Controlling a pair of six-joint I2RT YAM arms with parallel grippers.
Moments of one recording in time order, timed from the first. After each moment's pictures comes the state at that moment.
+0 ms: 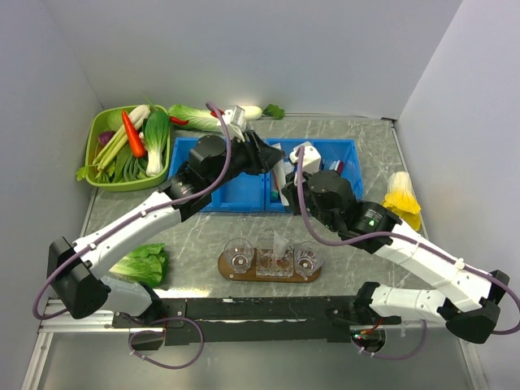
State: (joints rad) left arm -0.79 1.36 1.25 0.06 0.02 -0.69; right arm 0.94 1.04 1.15 -0.51 0.35 0.16
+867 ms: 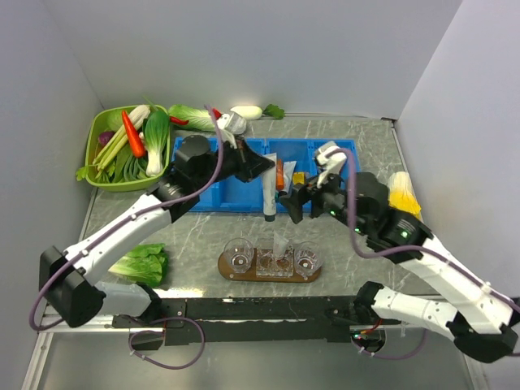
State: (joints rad) left arm -0.71 1.31 1.19 0.05 0.27 -0.57; right arm 0.87 0.90 1.14 -0.52 0.18 0.14
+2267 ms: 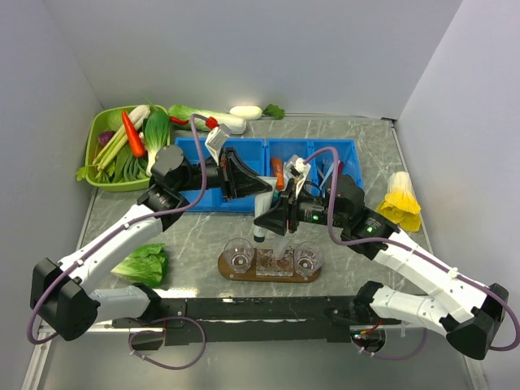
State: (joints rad) left arm -0.61 1.21 1.01 0.44 0.90 -0.65; right arm 0.80 0.96 0.91 -0.13 -0.47 0.39
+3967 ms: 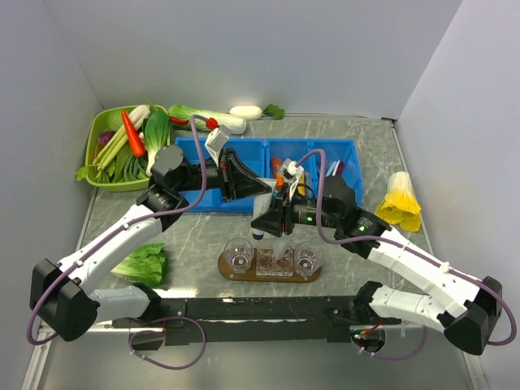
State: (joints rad) left arm -0.61 1.20 1.01 0.43 0.92 -0.63; right arm 0.81 1.00 0.88 -0.10 -0.47 0.38
